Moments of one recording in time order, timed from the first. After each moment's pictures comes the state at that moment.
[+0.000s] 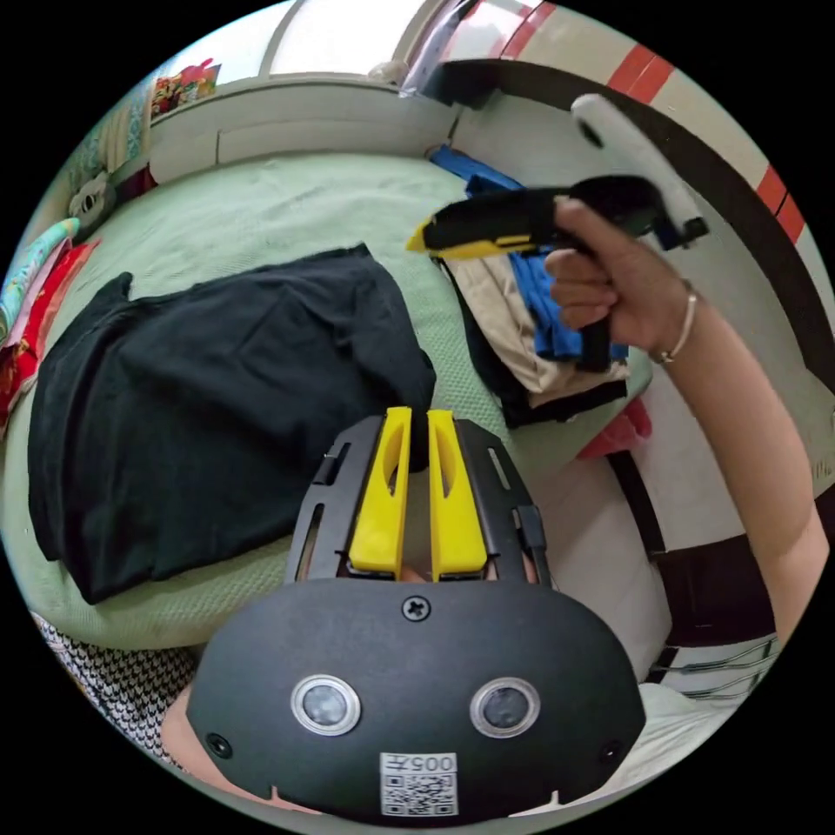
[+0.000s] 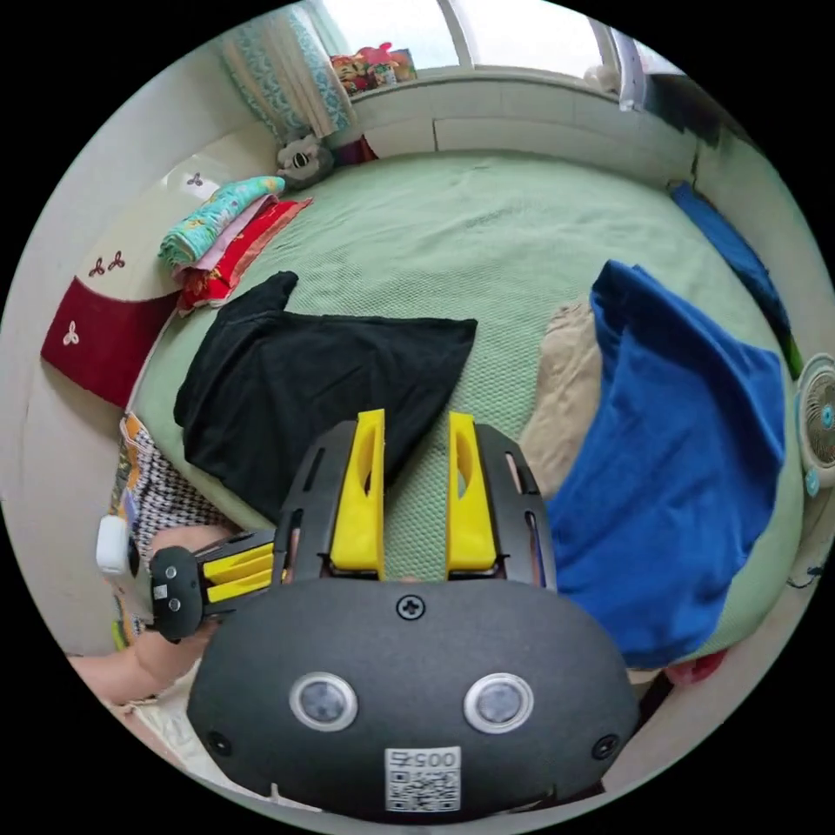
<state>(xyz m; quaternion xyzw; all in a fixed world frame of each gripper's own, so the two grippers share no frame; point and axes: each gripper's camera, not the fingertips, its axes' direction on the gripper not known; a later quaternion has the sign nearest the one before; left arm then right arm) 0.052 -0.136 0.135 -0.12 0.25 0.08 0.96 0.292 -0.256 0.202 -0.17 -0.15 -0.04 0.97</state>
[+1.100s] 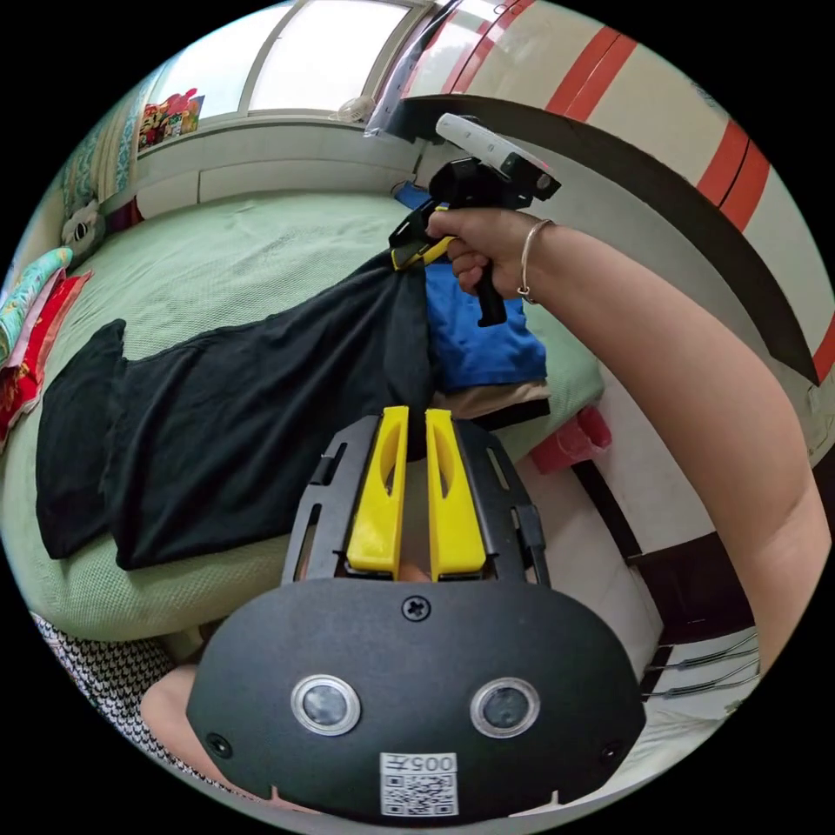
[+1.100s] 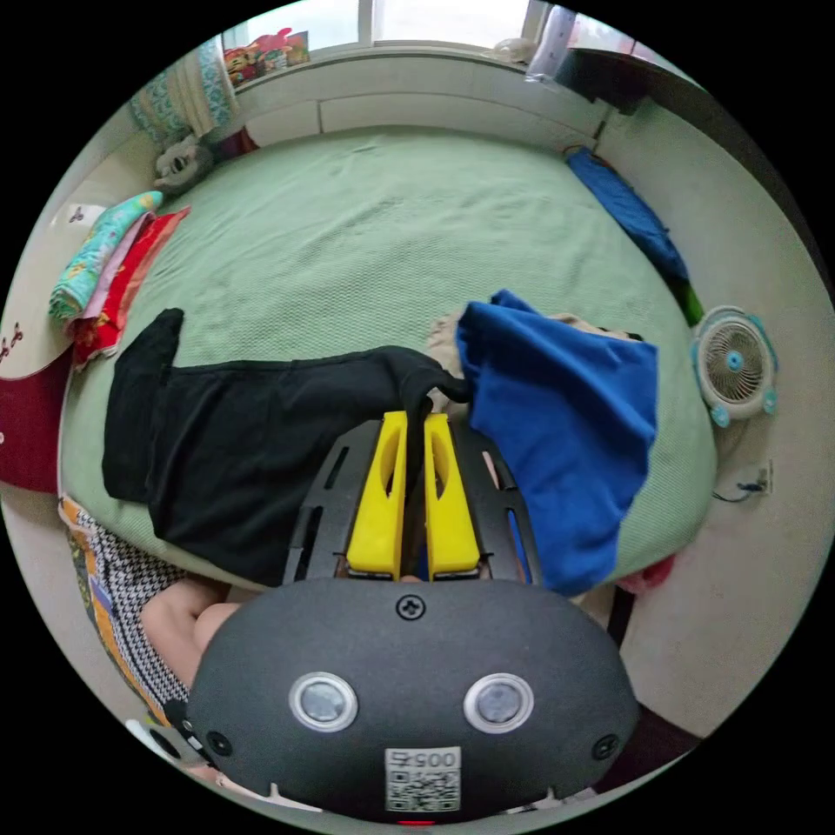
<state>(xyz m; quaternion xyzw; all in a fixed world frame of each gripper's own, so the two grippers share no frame) 0.060 -0.129 0.041 -0.09 0.30 0.09 0.95 0.278 -0.322 0.158 -0.19 0.09 0.03 0.98</state>
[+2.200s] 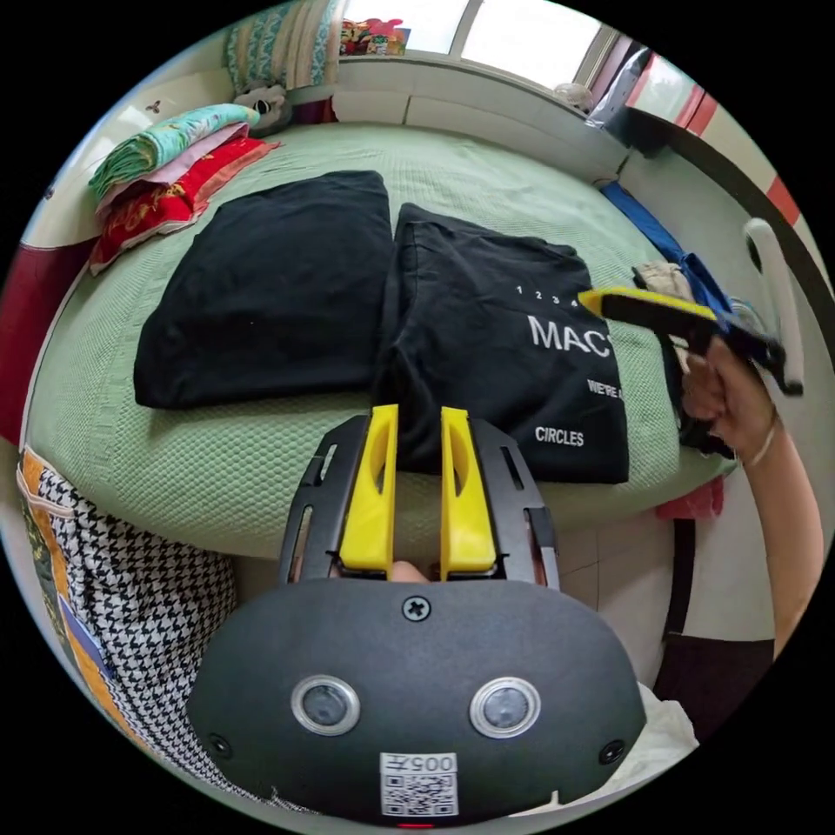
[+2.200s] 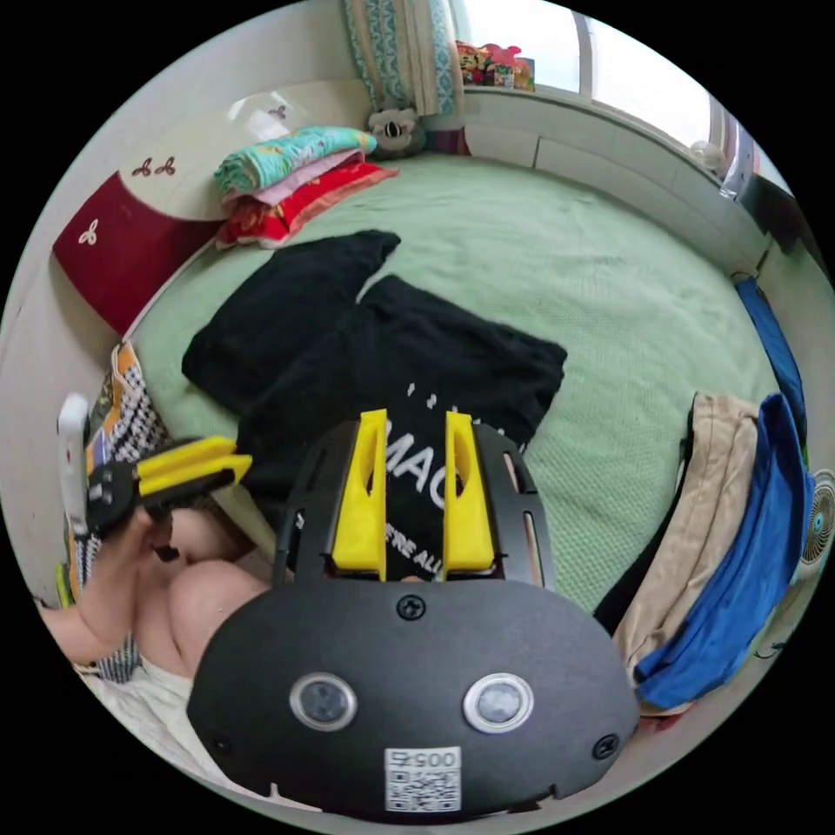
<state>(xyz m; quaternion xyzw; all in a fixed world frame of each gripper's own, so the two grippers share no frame) -0.211 -0.062 0.198 -0.20 0.08 -0.05 0.97 0.054 -0.189 0.191 -0.11 -0.11 -0.20 0.97</state>
